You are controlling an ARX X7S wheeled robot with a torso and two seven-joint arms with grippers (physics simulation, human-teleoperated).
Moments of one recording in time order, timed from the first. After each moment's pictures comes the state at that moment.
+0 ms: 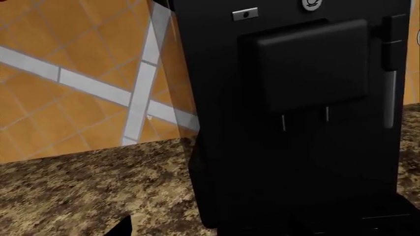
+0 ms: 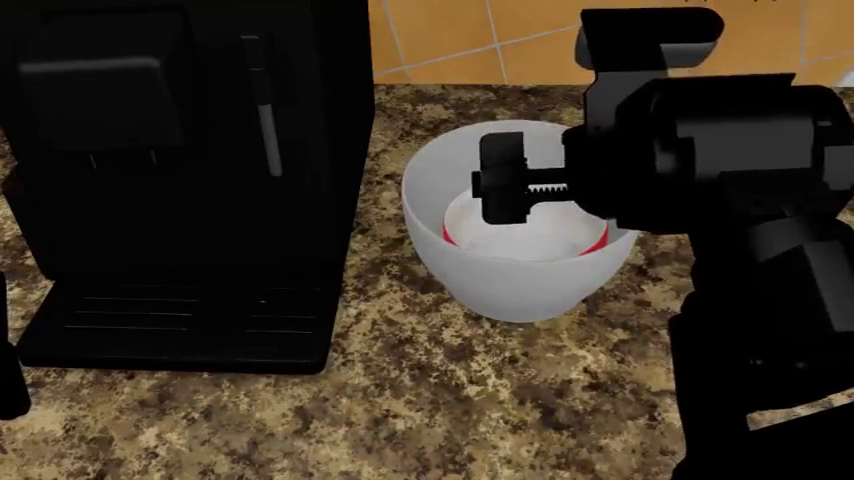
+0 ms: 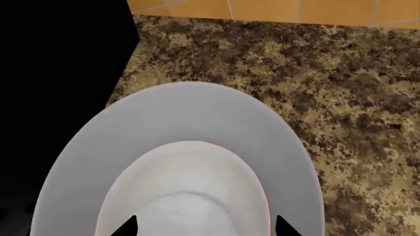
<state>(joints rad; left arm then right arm) -0.32 -0.56 -0.12 0.68 -0.55 -0.96 -0.25 1.63 0.18 -0.81 1.19 0.85 0.95 -0.08</state>
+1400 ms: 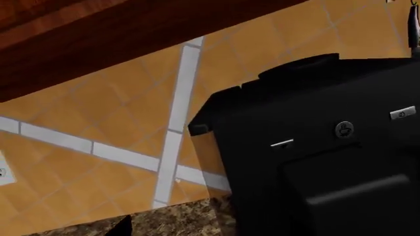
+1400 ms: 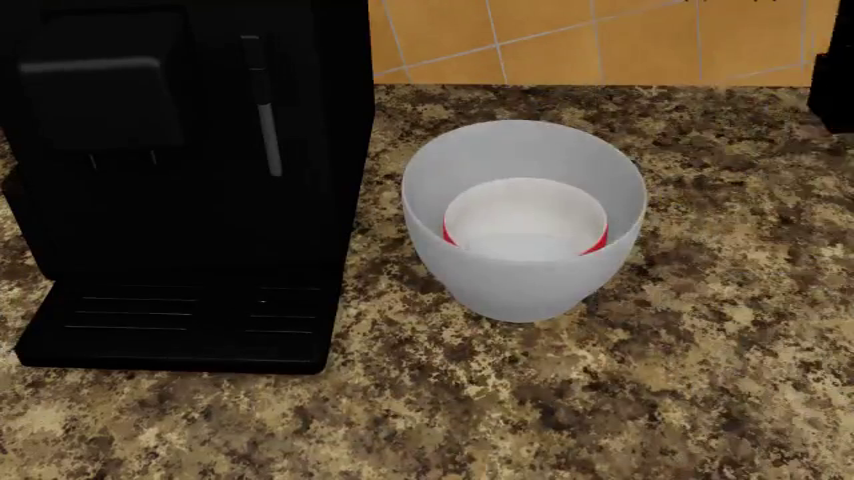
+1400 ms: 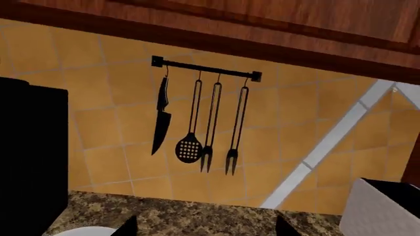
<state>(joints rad) -0.98 -0.69 -0.05 0.59 -0.73 -1.38 -0.25 1.32 1.00 -0.18 -0.29 1.42 1.19 0.58</state>
